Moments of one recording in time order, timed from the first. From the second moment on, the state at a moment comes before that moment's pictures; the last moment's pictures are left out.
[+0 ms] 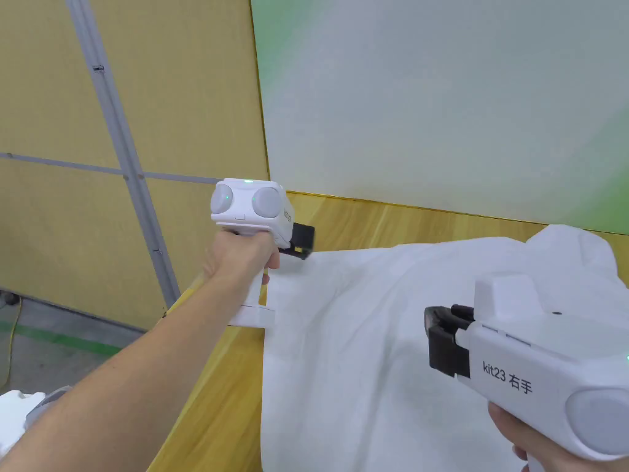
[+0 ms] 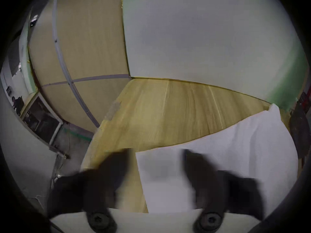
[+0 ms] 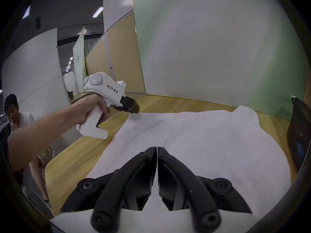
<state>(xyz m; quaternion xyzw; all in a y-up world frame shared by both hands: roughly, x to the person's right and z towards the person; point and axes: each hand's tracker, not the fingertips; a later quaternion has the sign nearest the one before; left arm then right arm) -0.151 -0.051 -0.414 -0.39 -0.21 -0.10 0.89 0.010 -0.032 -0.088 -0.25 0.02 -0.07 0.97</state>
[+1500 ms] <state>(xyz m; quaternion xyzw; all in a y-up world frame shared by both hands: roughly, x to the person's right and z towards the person) -0.107 -0.078 -0.222 -0.24 -0.40 -0.09 0.88 0.295 -0.045 -0.203 -0.34 -0.20 -0.17 0.90</state>
